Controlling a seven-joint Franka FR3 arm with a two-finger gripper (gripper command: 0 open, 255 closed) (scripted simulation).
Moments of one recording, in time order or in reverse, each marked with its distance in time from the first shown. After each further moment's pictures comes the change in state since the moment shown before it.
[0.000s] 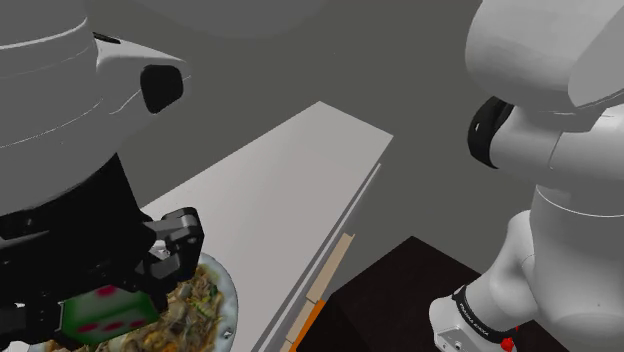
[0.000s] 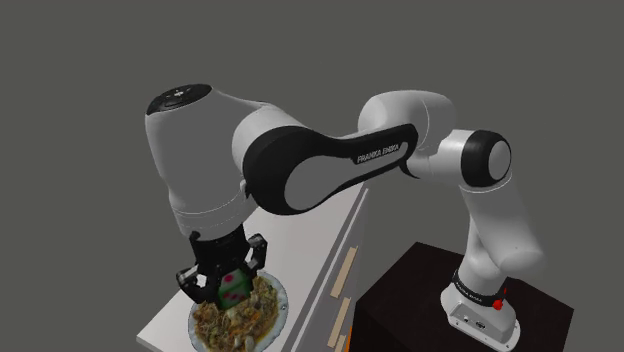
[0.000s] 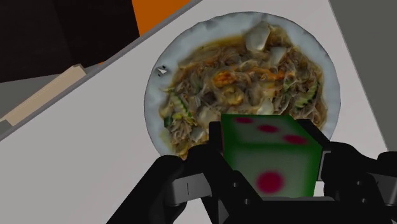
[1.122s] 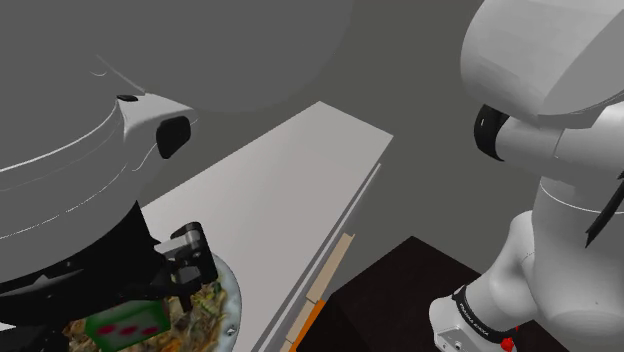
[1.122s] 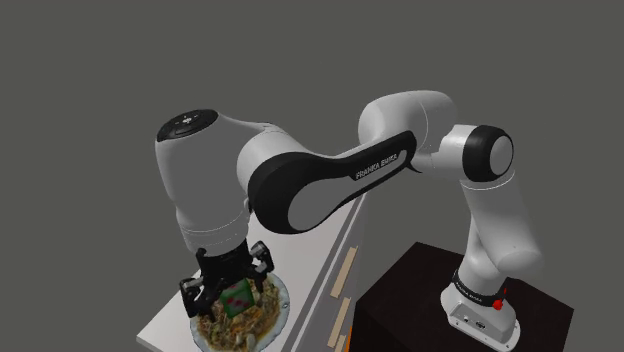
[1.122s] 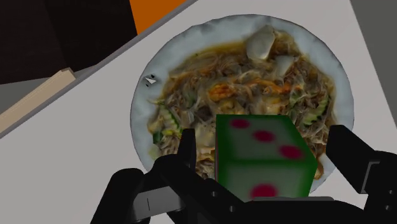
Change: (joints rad) arm -0.050 -0.033 0.009 -0.136 0.019 0.100 0.006
